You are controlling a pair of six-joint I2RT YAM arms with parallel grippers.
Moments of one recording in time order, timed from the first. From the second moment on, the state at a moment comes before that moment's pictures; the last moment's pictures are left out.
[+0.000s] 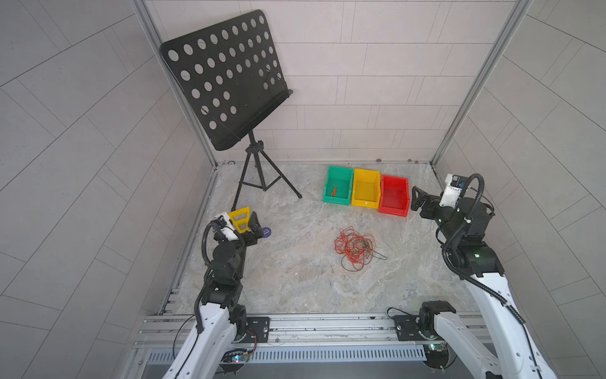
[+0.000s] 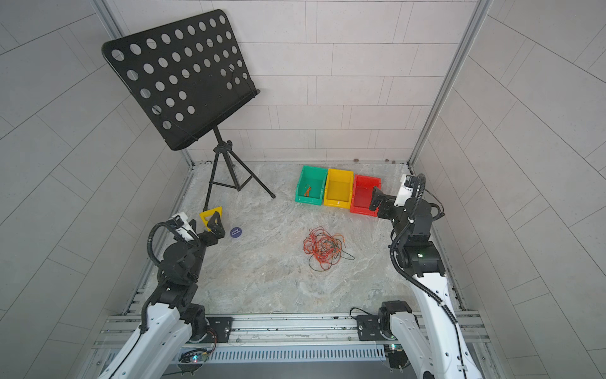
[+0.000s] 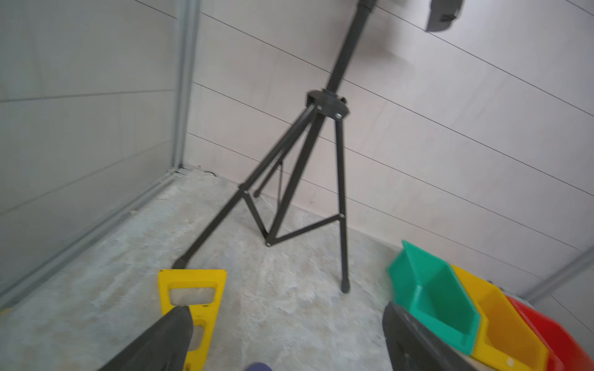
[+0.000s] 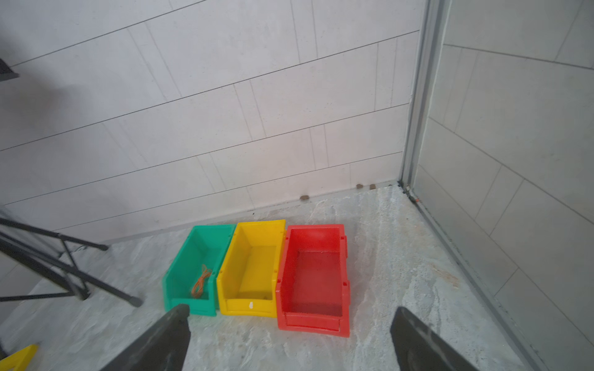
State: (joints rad) left arm -0.21 0.53 0.23 0.23 -0.19 -0.37; right arm -0.02 0.76 0.88 -0.35 -0.02 0.26
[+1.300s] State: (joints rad) left arm -0.96 1.94 1.04 0.10 -0.05 -0.15; right arm -0.02 0.63 0.78 -0.84 -0.35 0.43
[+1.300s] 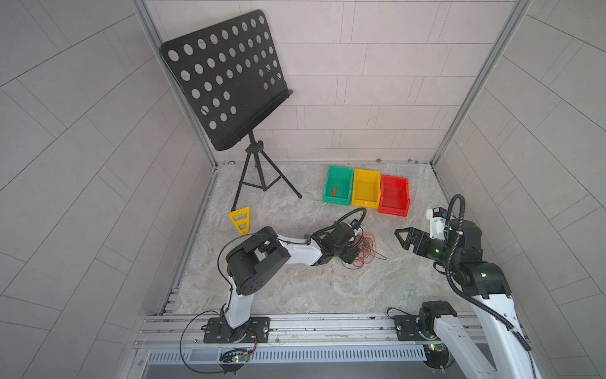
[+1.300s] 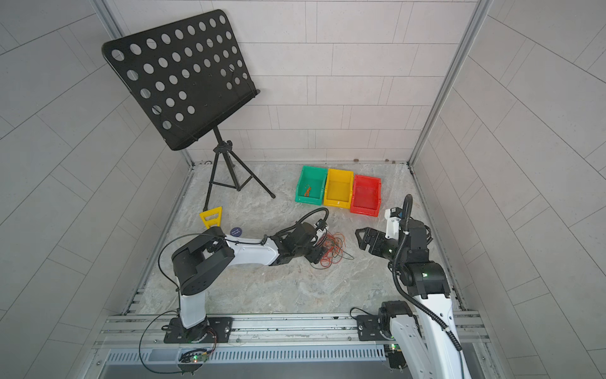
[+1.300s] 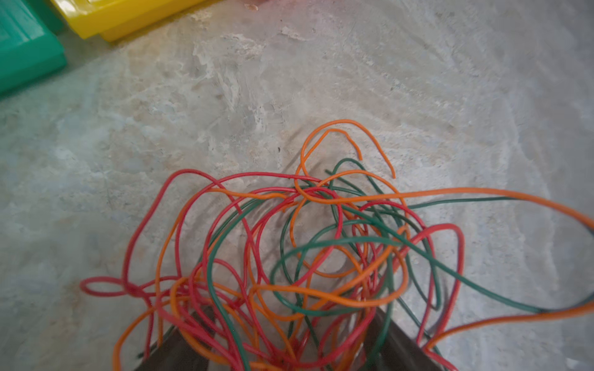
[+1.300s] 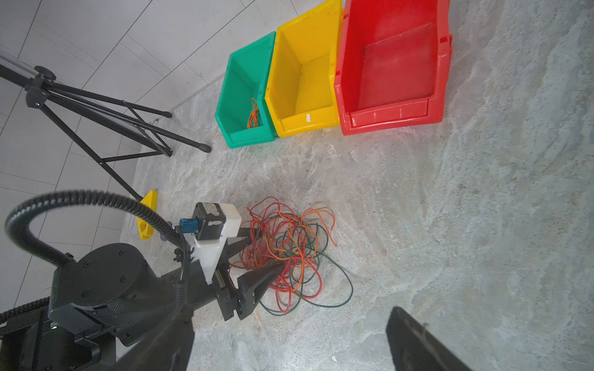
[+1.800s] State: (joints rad) left arm -0.91 1.82 0.94 0.01 -0.14 -0.23; right arm -0.02 0.63 0.78 -0.84 -0.38 0.41
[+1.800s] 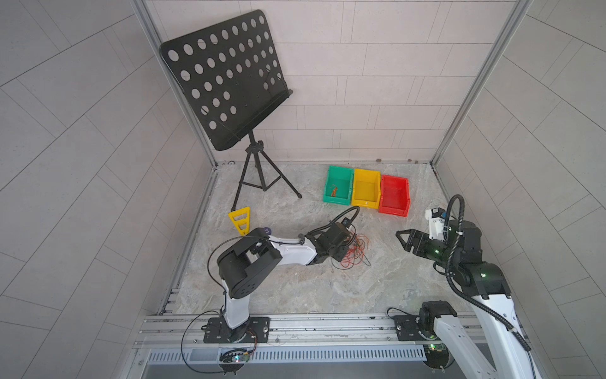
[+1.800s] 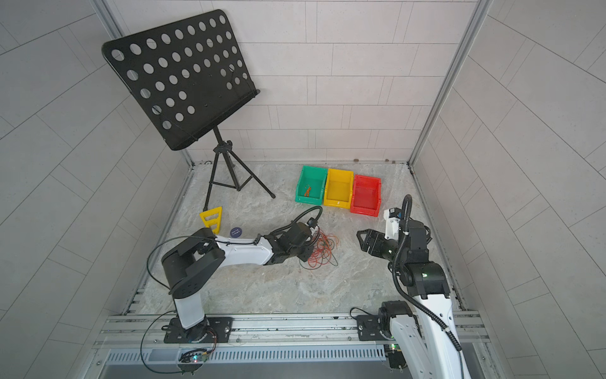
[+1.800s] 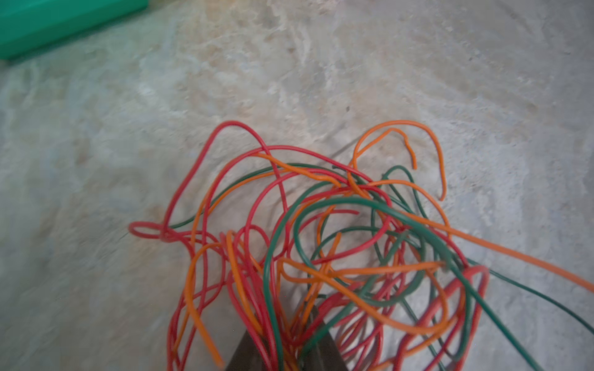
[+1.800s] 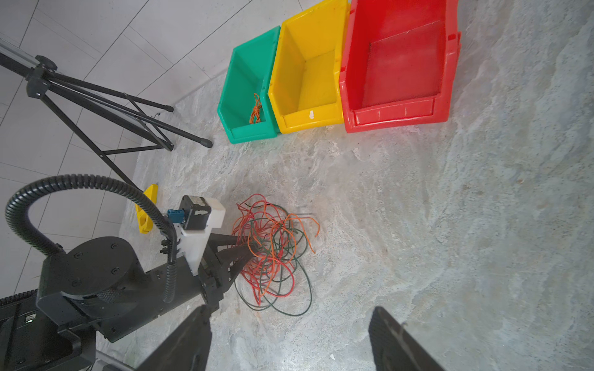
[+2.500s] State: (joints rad) left arm -0.74 1.33 0.67 -0.03 -0.18 -0.28; right arm 0.41 0.98 0.77 -0.61 -0.36 0.53
